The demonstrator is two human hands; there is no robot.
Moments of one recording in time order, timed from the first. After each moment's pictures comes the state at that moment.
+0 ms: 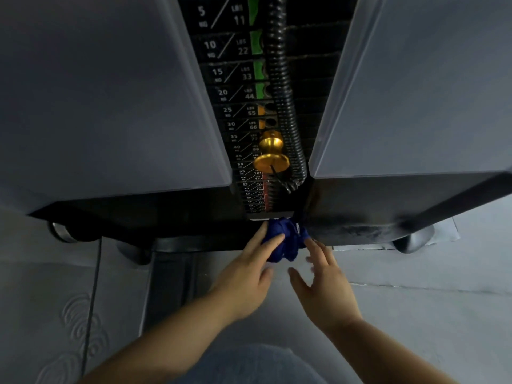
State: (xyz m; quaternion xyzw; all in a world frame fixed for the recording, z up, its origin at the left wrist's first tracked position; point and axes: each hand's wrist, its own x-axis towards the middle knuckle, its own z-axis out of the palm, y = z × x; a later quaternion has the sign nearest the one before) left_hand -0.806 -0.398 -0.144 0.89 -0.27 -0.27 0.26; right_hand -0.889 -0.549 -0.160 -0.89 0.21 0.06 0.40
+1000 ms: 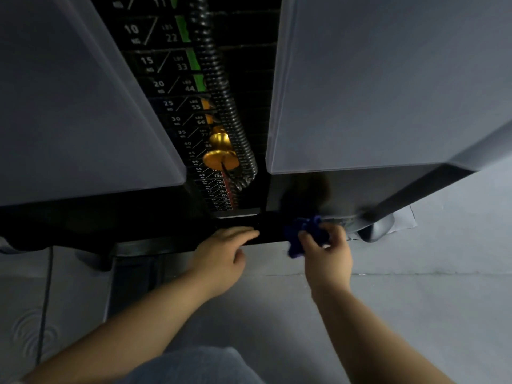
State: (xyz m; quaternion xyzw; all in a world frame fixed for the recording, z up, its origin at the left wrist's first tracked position) left_hand -0.780 -0.420 -0.149 0.89 -0.30 -0.23 0.24; right_hand -0.872 -0.590 -0.165 -0.64 0.52 -0.13 0.56
